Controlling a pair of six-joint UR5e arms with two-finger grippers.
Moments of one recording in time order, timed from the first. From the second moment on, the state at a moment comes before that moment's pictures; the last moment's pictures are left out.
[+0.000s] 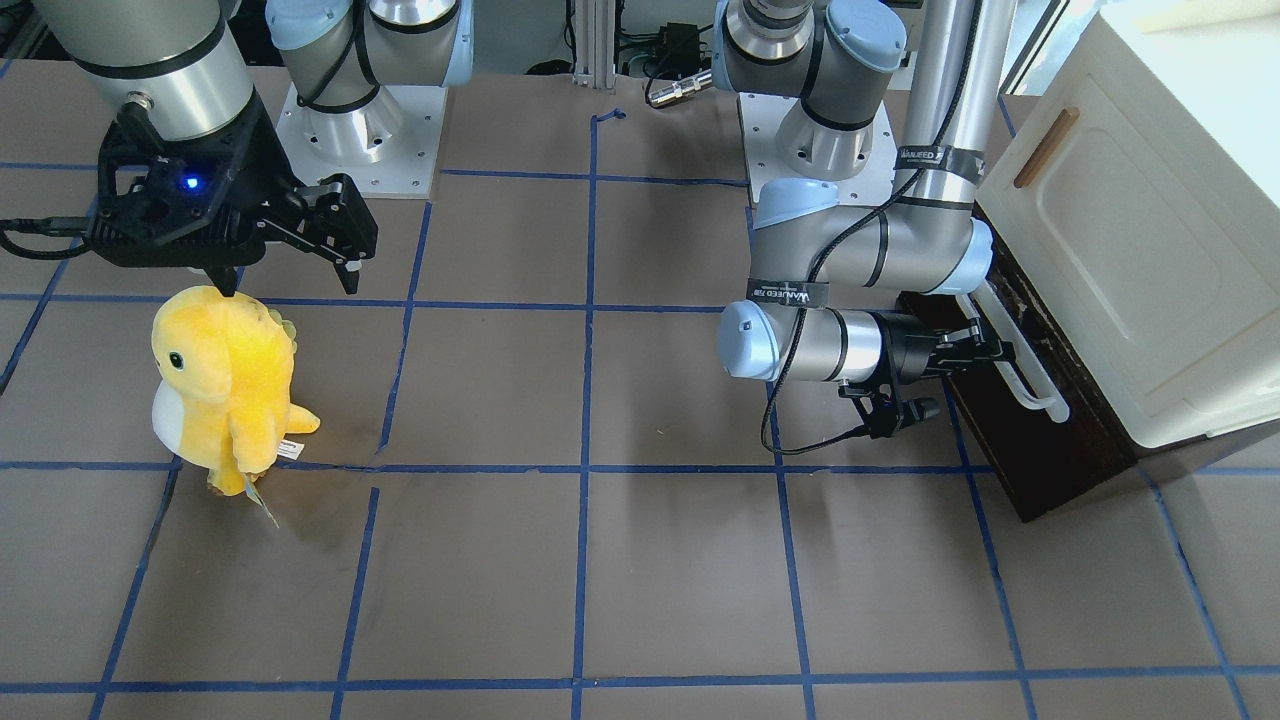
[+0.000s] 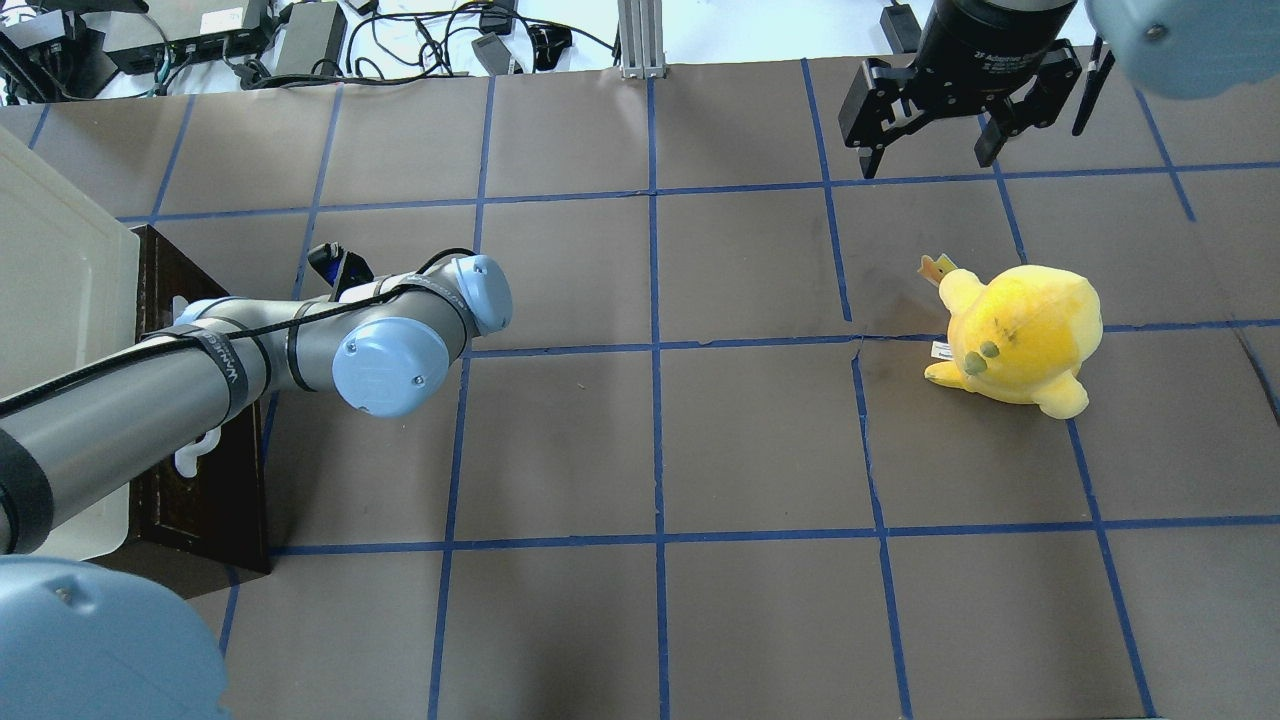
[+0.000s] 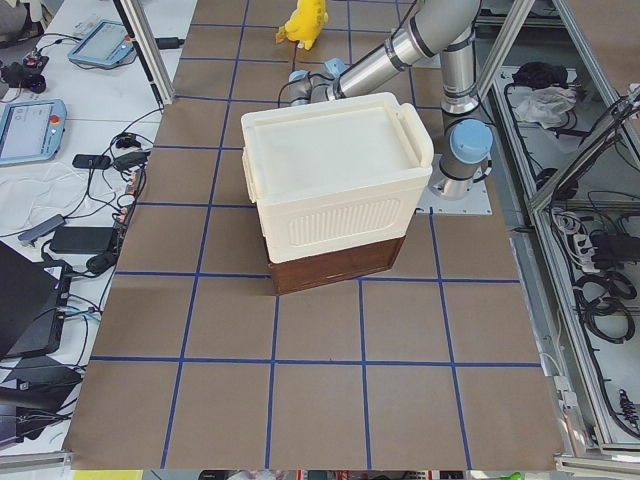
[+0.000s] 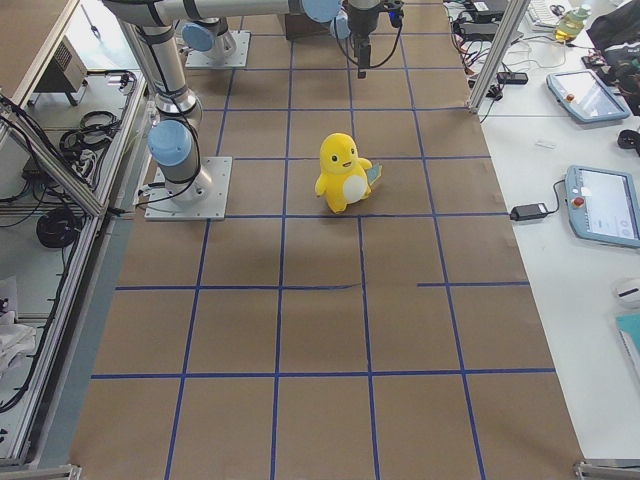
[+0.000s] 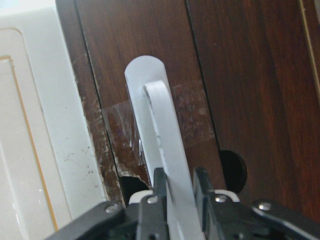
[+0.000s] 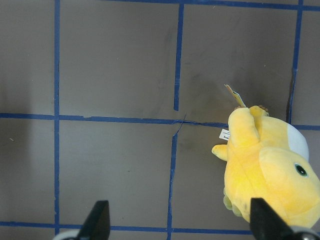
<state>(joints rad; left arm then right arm) -1.67 -1.98 -1.97 -1.43 2.86 -0.51 1.60 -1.48 1.44 -1.57 -1.58 -0.02</state>
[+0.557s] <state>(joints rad) -1.67 -1.98 -1.97 -1.43 2.85 -0.51 1.60 -1.48 1.44 -1.57 -1.58 -0.02</state>
